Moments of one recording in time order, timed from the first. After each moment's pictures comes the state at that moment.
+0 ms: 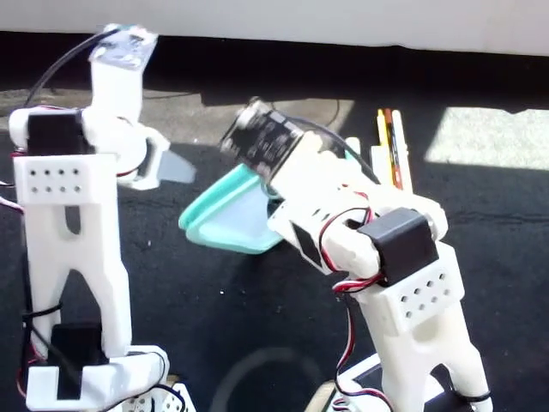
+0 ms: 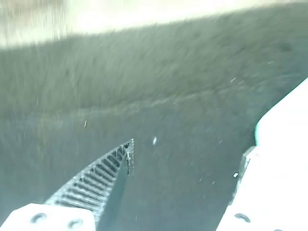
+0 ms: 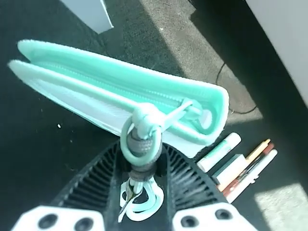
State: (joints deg) left arm -7.2 -11.6 -17.9 101.1 -12.4; right arm -36.0 -30.2 -3.7 90.0 24.7
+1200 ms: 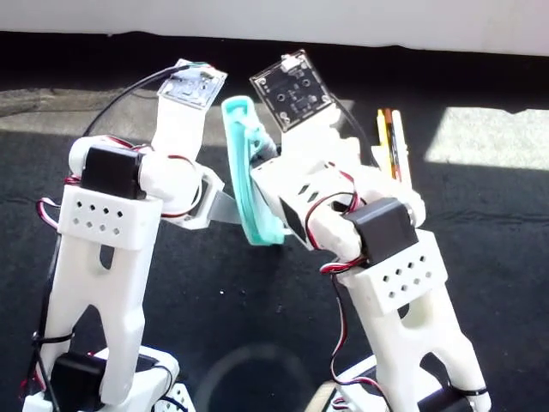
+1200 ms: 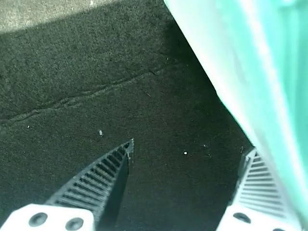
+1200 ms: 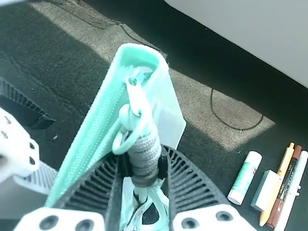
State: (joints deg) left arm 8.5 -21.3 -2.6 101.3 -5.0; right arm -35.5 -29.7 2.3 70.8 7.6
